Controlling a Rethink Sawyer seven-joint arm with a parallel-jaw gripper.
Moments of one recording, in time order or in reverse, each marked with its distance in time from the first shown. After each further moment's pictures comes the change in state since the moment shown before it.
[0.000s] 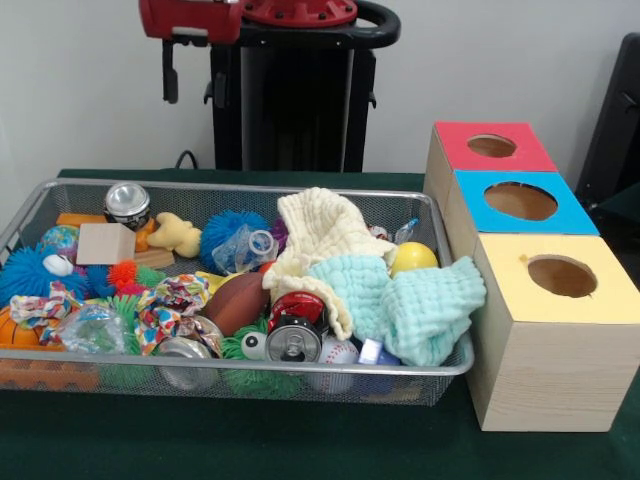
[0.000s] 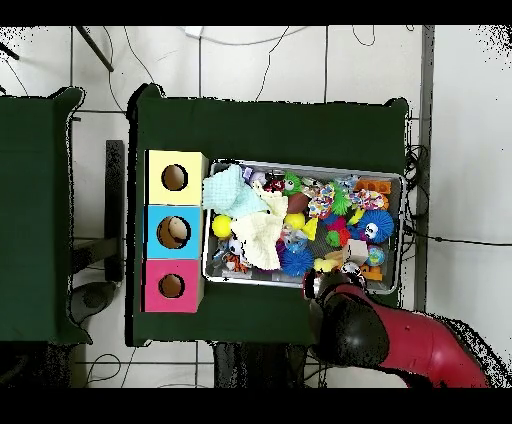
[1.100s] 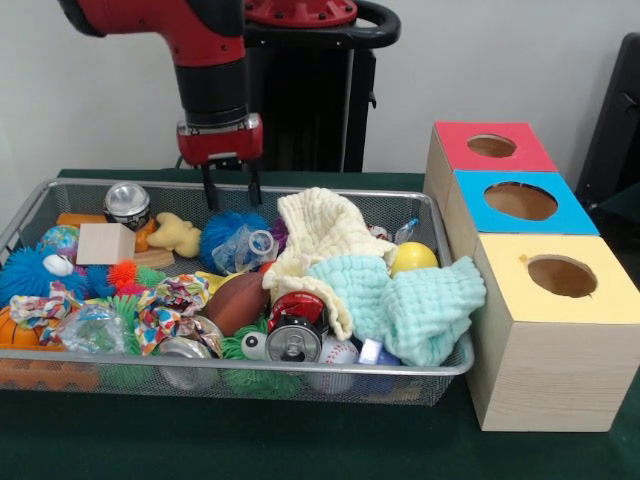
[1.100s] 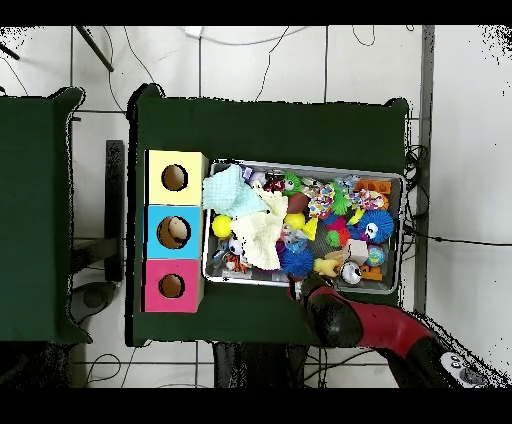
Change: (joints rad) arm -0.056 0.497 -0.055 -0.087 -0.192 -0.299 0.000
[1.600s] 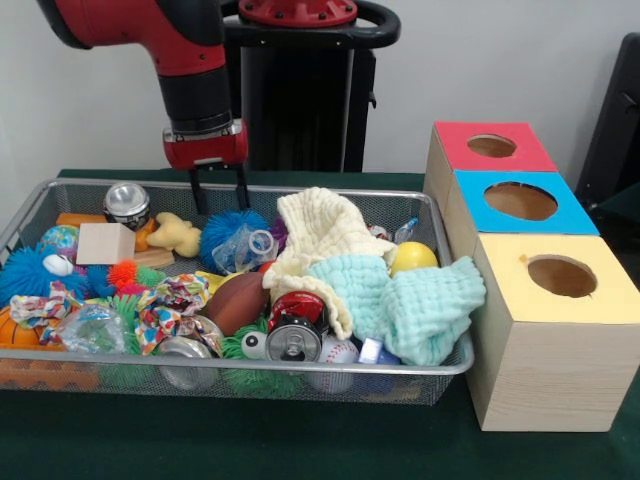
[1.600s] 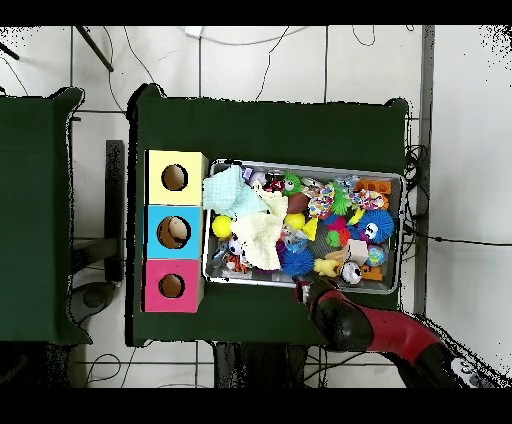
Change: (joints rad) arm -0.078 0.038 0.028 -0.007 -0.032 -0.002 0.000
